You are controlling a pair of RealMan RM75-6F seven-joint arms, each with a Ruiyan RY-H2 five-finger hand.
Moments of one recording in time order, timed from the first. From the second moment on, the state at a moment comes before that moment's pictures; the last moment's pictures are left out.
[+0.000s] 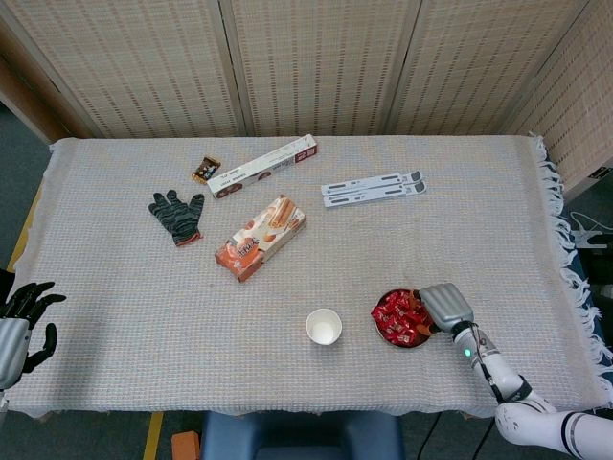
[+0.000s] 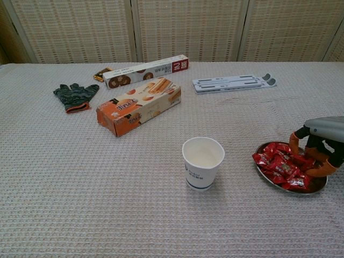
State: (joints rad) left arm -0.11 -1.07 -0.05 -1.58 1.50 1.48 -0.04; right arm 0.56 -1.37 0.04 -1.47 -1.11 0.80 -0.27
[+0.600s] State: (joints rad) left arm -0.11 -1.07 -0.05 -1.58 1.50 1.48 -0.05; right arm 0.52 -1.36 0.04 -1.50 -1.15 0.92 -0.26
